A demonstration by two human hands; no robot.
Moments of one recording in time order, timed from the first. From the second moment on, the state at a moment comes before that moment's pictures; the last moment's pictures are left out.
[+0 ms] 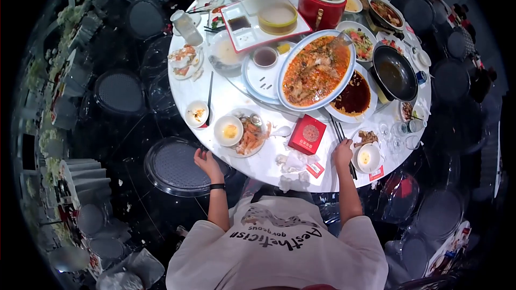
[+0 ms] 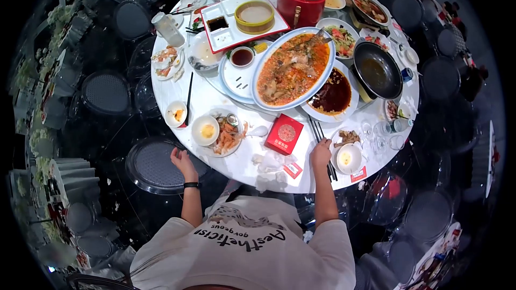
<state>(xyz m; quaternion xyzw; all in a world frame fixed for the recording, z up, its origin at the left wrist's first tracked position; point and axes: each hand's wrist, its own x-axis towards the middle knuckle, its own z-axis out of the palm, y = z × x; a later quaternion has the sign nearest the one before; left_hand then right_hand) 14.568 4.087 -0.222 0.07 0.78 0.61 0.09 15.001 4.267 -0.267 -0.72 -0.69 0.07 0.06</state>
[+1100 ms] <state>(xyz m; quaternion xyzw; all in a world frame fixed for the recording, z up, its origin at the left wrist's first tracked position) 14.461 4.266 -0.217 0.17 0.62 0.67 0.38 14.956 4.208 -0.233 -0.68 -0.23 0.15 0.68</state>
